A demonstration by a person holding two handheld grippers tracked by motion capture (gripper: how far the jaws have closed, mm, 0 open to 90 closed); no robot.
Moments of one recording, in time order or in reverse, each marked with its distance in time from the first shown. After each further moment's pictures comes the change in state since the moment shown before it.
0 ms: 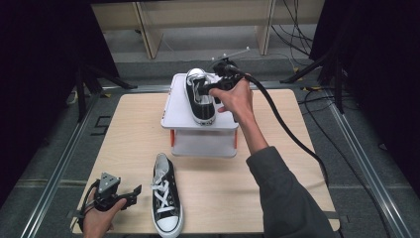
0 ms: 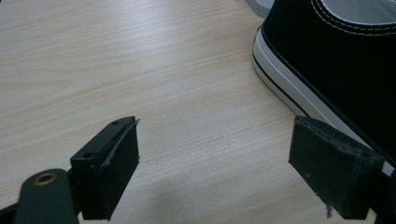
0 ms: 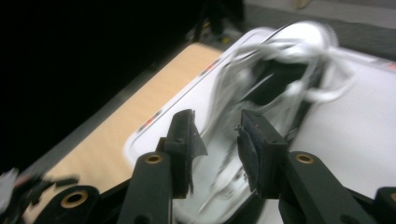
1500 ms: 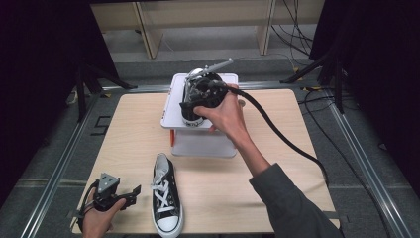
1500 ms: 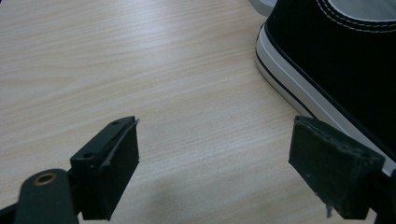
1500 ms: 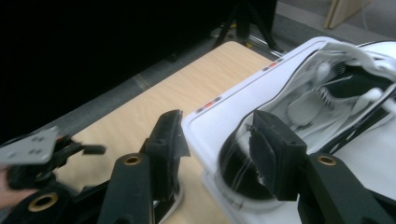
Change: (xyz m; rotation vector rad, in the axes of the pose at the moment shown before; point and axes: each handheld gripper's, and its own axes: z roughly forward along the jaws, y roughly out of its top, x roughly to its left) left arm 0.002 -0.001 -0.001 0.002 0.009 -0.002; right arm 0.059 -0.020 -0.010 -0.017 0.052 -0.197
